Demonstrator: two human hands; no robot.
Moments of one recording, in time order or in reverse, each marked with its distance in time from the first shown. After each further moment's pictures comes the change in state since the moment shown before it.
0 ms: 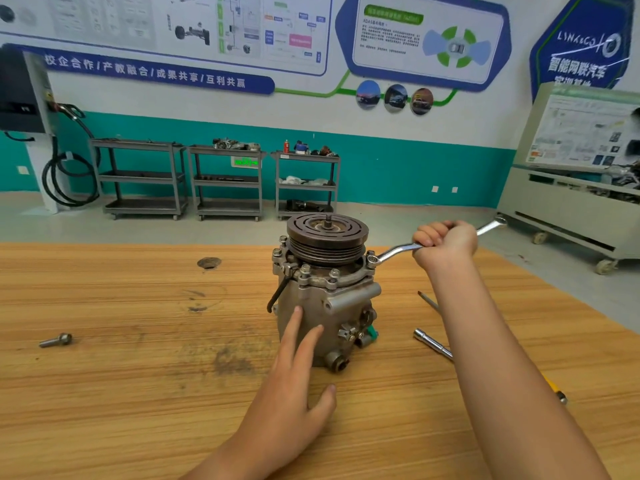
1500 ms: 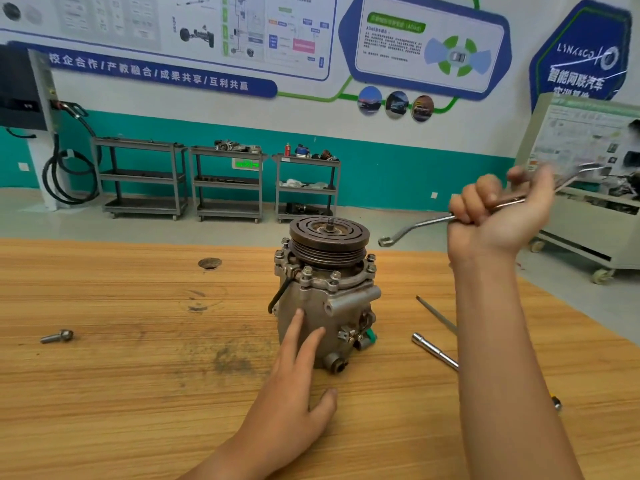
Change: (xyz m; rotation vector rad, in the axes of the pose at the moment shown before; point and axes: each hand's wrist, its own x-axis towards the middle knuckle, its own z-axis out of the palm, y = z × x) left_hand 0.000 -0.002 0.003 -0.042 0.017 -0.017; right_hand -0.067 -0.023 0.028 0.047 -0.412 -0.465
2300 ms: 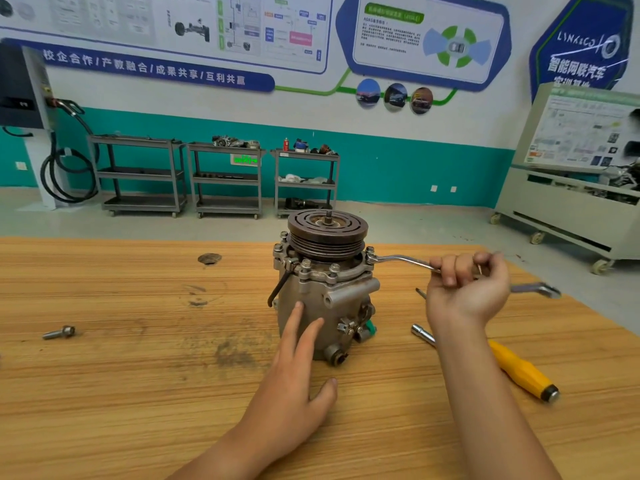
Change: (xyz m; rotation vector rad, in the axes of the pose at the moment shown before) left_hand -0.002 -0.001 0.001 -0.002 0.012 0.000; right_hand -0.036 0.030 -0.070 -0.007 0.263 0.053
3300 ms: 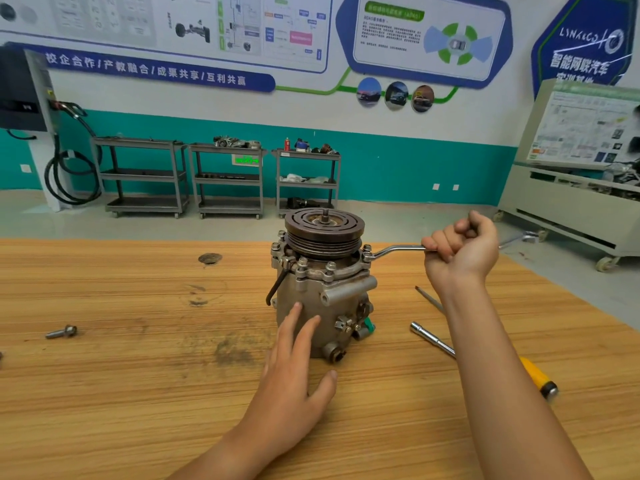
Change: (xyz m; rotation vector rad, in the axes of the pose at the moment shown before) left_hand -0.001 0.001 0.003 -0.024 0.016 -0.064; right_hand 0.027 -0.008 0.021 -0.115 -0.032 0.148
